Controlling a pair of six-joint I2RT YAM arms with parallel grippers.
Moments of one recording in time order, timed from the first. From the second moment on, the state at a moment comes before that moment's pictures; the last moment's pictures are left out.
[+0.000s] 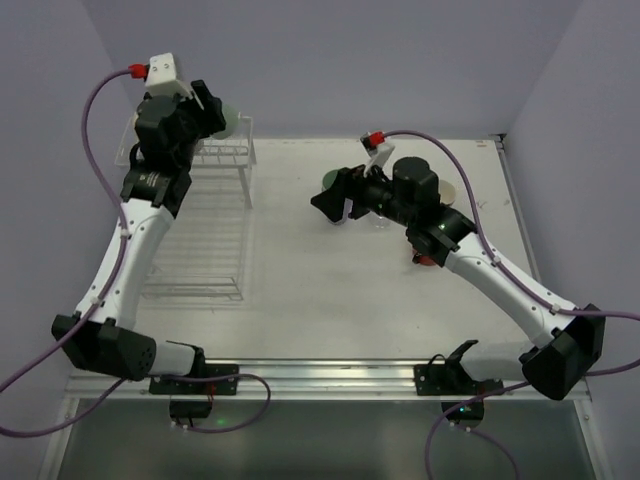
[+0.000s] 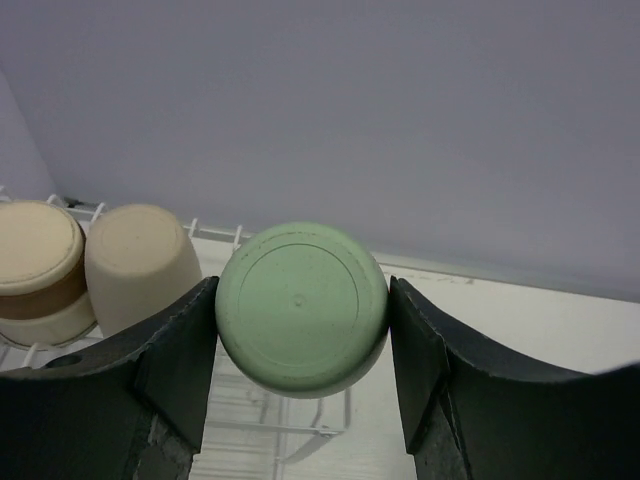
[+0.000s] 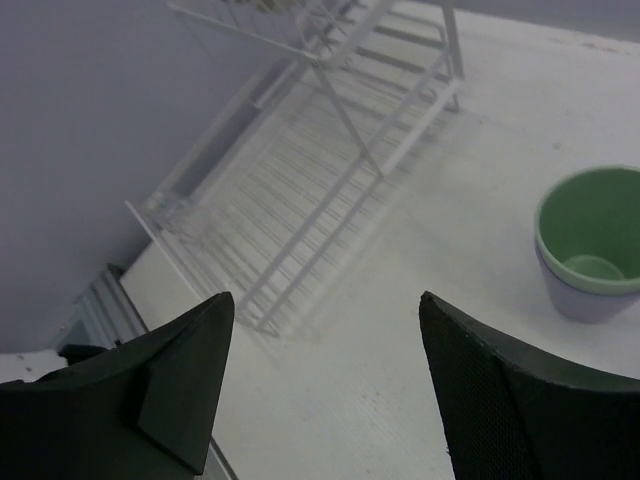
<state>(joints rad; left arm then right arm) -0.19 1.42 1.54 -0.20 -0.23 -0.23 0.67 1.30 1.23 -0.18 -0.20 0.38</state>
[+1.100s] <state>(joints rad) -0.21 0.68 0.57 0.49 0.52 -0.98 0.80 1.35 1.02 0.57 -0.46 0.91</state>
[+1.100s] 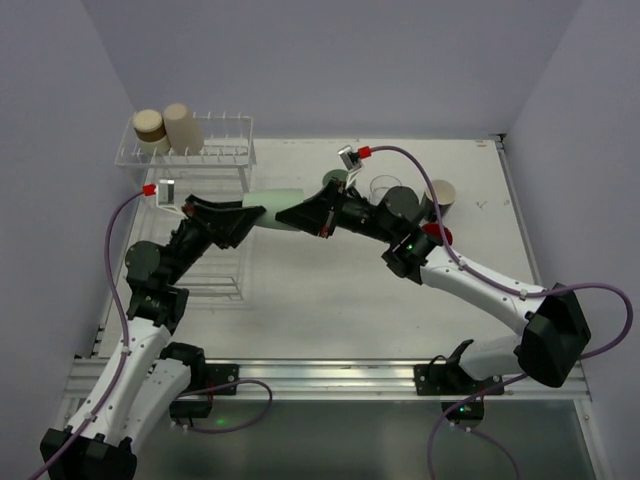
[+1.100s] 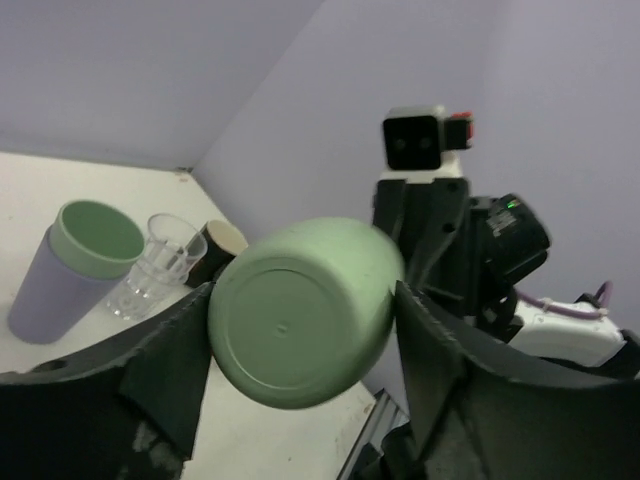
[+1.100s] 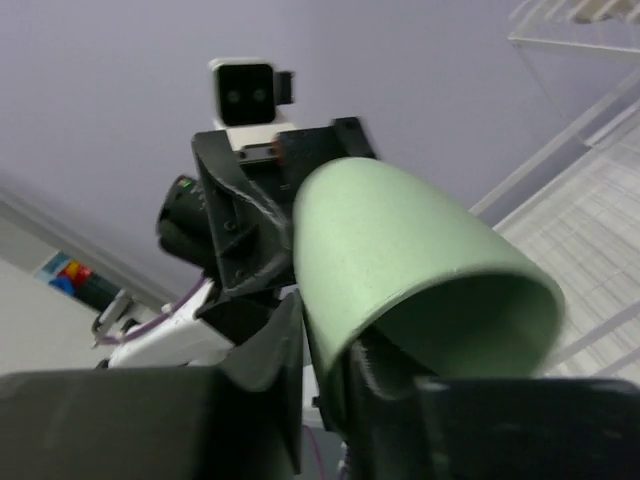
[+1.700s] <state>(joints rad) -0.22 0.42 0.62 -0.30 0.20 -0.35 0.81 1.52 1.29 -0.51 -0.06 0.34</state>
